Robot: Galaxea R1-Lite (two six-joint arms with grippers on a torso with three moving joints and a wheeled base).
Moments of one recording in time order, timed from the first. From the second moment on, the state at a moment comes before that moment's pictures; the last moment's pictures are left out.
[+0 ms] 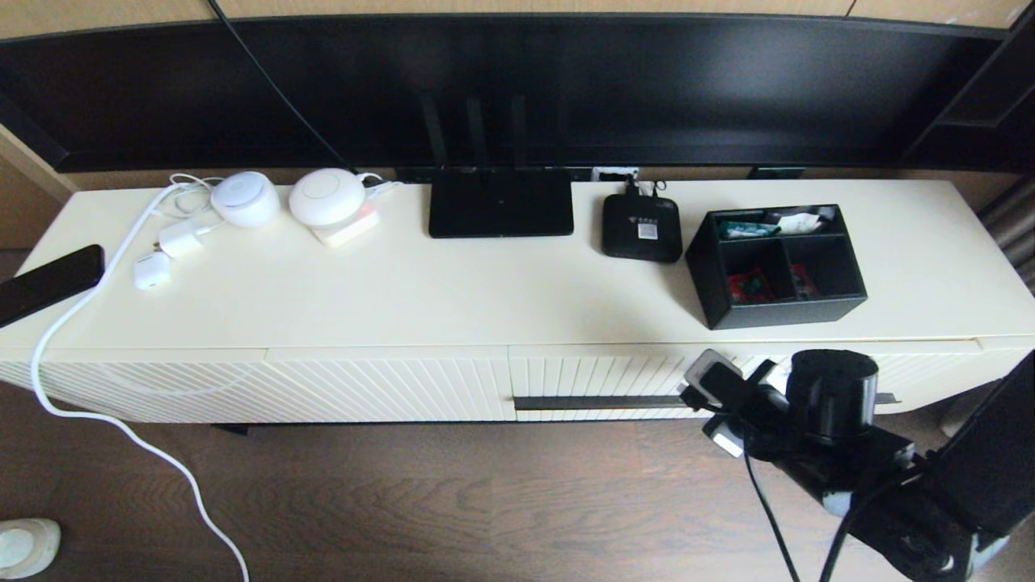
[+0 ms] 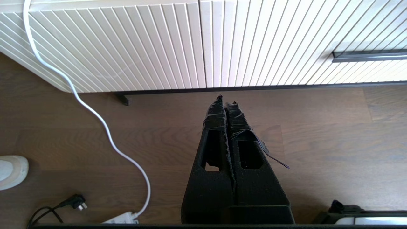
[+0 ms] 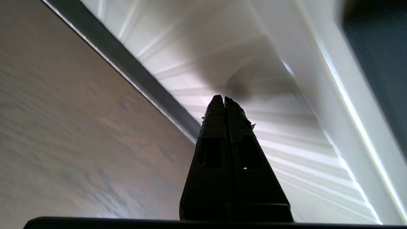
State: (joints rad) left arm 0.00 0.00 0.00 0.00 0.00 0.03; right arm 0.38 1.98 -0.53 -1.19 -0.26 -0.74
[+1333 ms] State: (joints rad) left arm 0.00 0.00 0.00 0.00 0.00 0.03; right arm 0.36 1.67 -0.54 -0.97 -0.31 -0.37
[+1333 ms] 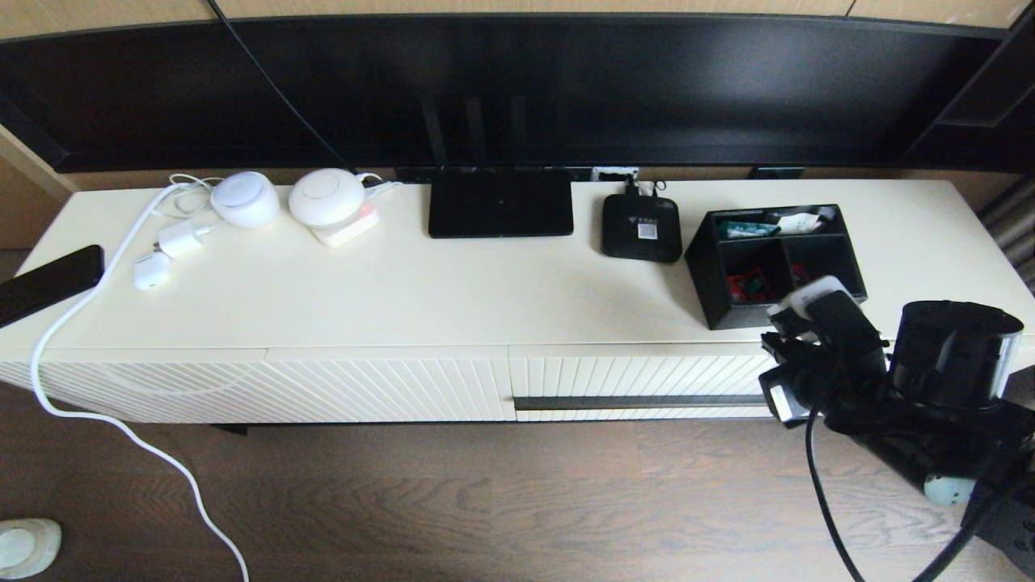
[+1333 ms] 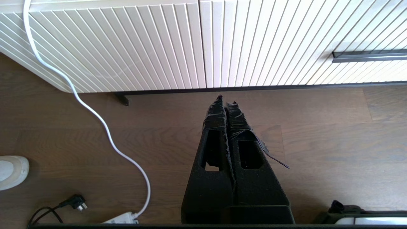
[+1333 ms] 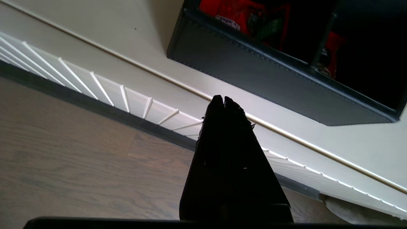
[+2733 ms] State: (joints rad) left arm 0.00 0.00 0.00 0.00 0.00 0.03; right arm 0.35 1.81 -0.70 -0.98 -0.31 -0.37
